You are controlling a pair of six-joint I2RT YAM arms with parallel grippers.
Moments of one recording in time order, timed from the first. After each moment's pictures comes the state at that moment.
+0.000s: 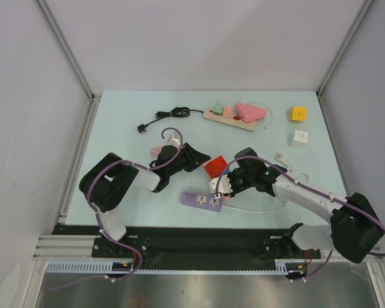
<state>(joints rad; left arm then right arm) -0.61 1.80 0.64 0.85 0.20 -1.13 0.69 1.27 0.75 -0.39 -0.40 -1.23</state>
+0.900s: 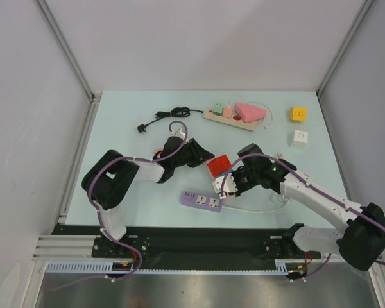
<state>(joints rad) -0.60 1.83 0.80 0.63 0.27 -1.05 0.70 1.19 0.87 -0.65 -0.34 -1.27</state>
